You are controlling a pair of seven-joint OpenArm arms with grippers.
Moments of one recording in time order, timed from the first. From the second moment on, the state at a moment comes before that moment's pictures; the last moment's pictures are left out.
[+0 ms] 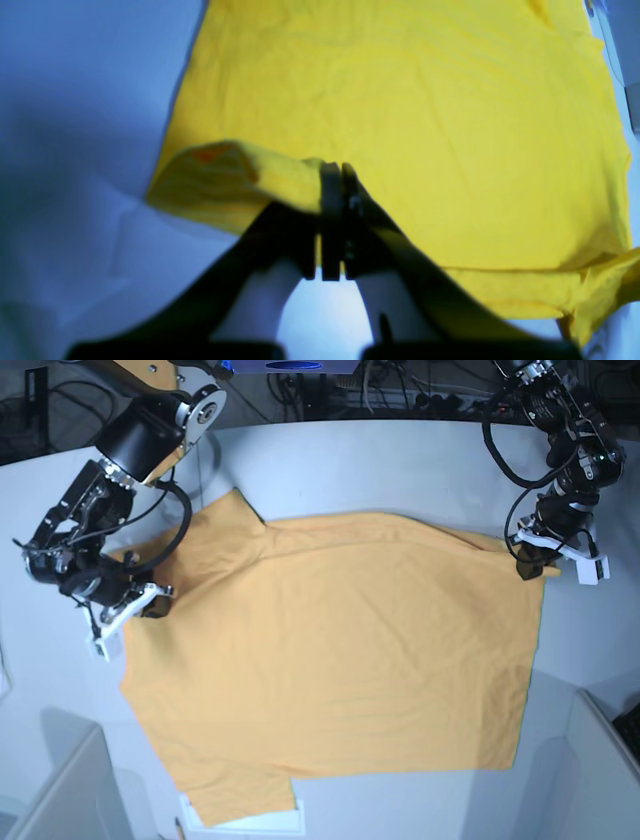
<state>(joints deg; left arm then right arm) 14.4 -6.6 -38.7 107.4 -41.2 -16.0 57.5 13.2 -4.2 38.2 94.0 23.3 33.6 -85.6</state>
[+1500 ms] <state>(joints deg) -2.5 -7.2 -38.0 88.9 -34.3 -15.9 57.4 20.2 -0.4 38.0 71.7 23.3 26.4 -65.5</state>
